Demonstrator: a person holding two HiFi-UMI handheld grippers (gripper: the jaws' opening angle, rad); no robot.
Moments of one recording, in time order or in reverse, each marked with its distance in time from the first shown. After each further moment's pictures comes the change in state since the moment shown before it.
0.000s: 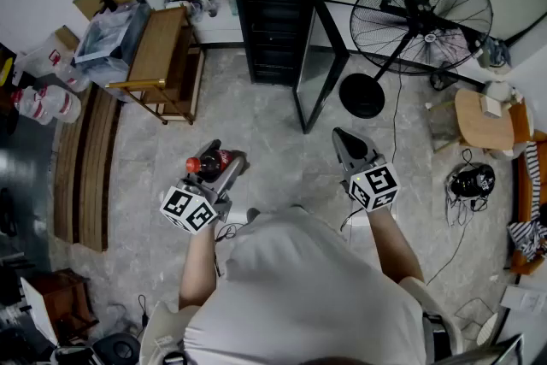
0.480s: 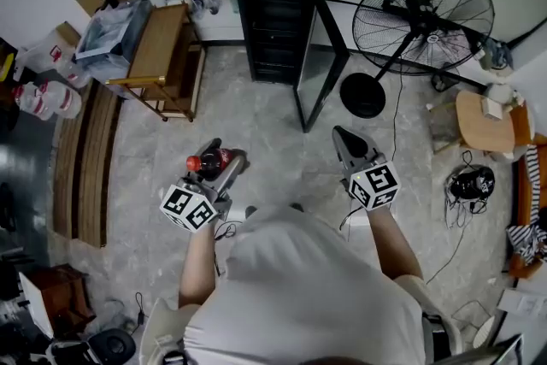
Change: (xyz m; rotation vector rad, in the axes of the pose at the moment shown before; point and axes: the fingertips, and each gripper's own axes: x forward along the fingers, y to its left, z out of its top) left arm 0.003 0.000 -0.009 -0.008 -0.017 -0.004; right arm 0.000 -0.007 0.000 0.004 -0.005 0.005
